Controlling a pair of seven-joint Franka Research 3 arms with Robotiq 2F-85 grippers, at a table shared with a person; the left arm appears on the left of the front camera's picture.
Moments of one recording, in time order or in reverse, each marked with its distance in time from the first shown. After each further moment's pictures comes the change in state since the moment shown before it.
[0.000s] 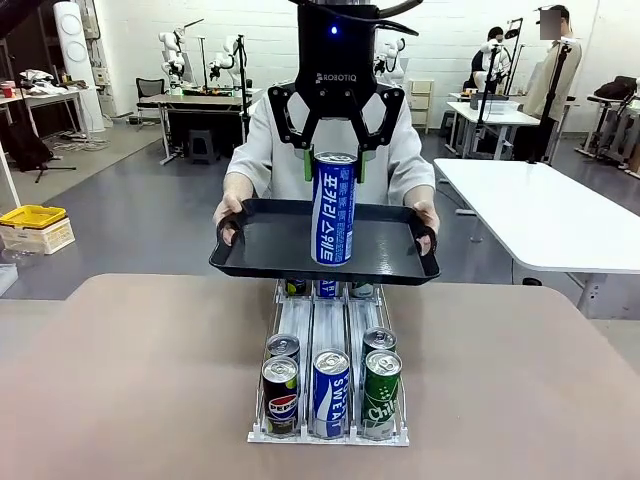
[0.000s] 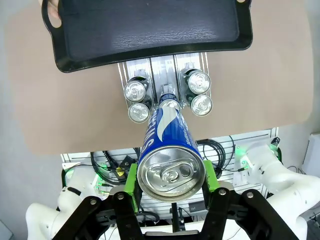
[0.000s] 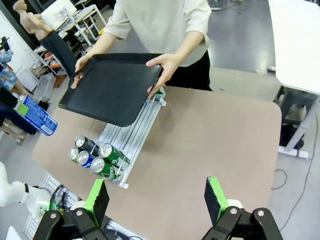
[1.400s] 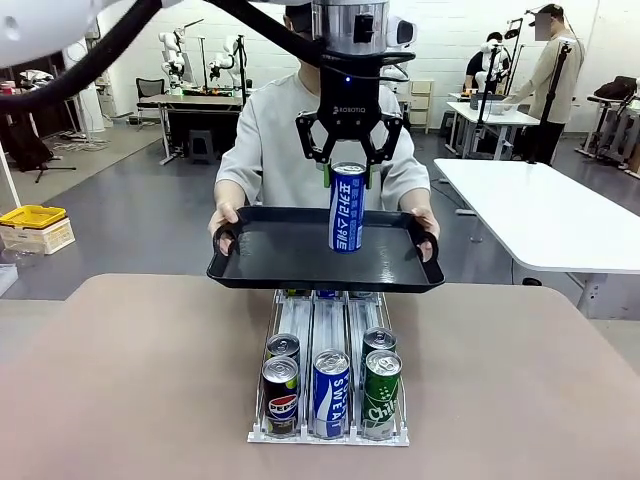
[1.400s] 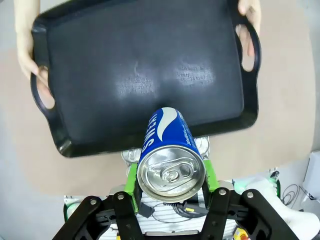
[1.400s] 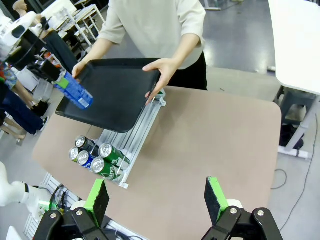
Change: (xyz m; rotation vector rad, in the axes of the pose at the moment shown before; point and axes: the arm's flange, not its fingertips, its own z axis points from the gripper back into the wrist) left arm 0.105 -0.008 -0.054 -0.009 -0.083 -0.018; right arm 0.000 0.000 0.000 0.000 0.000 0.000
